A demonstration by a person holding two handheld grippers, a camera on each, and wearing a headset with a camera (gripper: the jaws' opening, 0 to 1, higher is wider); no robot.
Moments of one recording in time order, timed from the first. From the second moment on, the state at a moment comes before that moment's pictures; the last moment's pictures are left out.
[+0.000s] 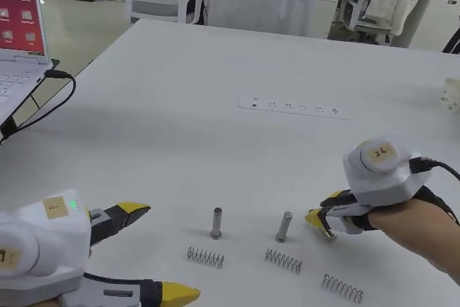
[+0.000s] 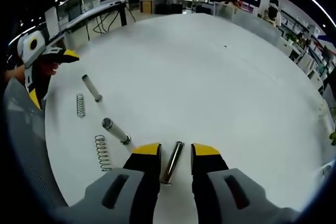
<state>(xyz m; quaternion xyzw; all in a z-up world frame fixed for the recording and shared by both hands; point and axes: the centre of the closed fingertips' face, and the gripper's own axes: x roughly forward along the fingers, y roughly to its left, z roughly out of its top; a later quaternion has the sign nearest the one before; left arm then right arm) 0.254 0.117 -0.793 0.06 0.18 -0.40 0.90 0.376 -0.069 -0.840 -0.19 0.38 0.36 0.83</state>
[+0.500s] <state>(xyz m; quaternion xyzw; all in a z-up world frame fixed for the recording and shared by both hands) 0.254 0.119 -0.796 0.05 0.18 -0.40 0.90 0.378 -0.067 -0.849 -0.17 0.41 0.35 0.83</state>
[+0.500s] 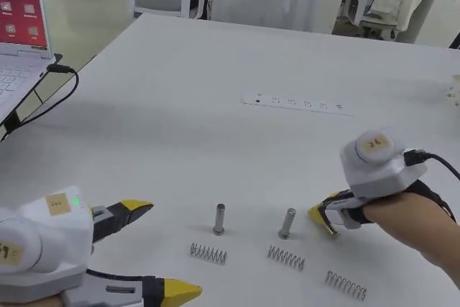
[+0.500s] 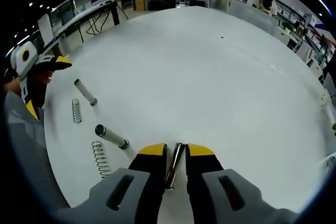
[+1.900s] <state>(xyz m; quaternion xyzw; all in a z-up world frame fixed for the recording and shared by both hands) 0.254 0.118 -0.789 0.06 0.17 -0.40 0.90 0.370 -0.070 -0.820 -0.17 0.40 0.32 0.84</state>
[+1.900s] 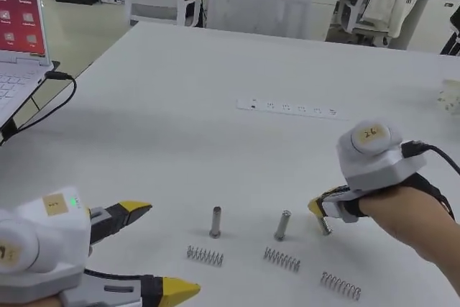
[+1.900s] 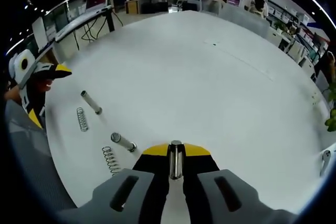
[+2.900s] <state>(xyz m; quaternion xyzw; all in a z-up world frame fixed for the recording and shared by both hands) 0.244 0.111 -0.784 0.07 0.17 -0.41 0.89 0.344 -0.095 -0.811 -0.15 0.39 0.30 0.86</state>
